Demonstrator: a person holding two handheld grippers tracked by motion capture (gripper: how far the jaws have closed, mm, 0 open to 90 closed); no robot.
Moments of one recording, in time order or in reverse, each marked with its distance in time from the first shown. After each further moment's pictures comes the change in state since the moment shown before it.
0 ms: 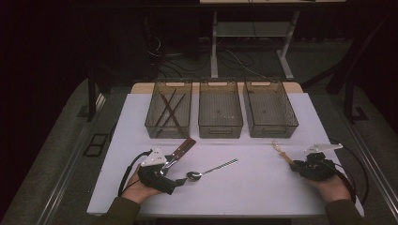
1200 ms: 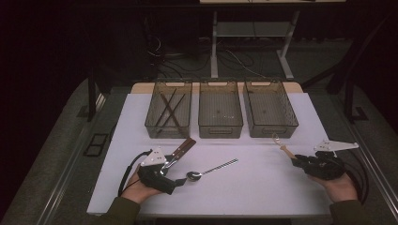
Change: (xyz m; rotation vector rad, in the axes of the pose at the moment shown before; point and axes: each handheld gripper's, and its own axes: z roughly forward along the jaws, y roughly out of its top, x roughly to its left) left arm 0.000 0.000 0.000 -0.006 -0.005 -0.003; right arm 0.003 0.009 -0.031 -0.156 0.074 -0.025
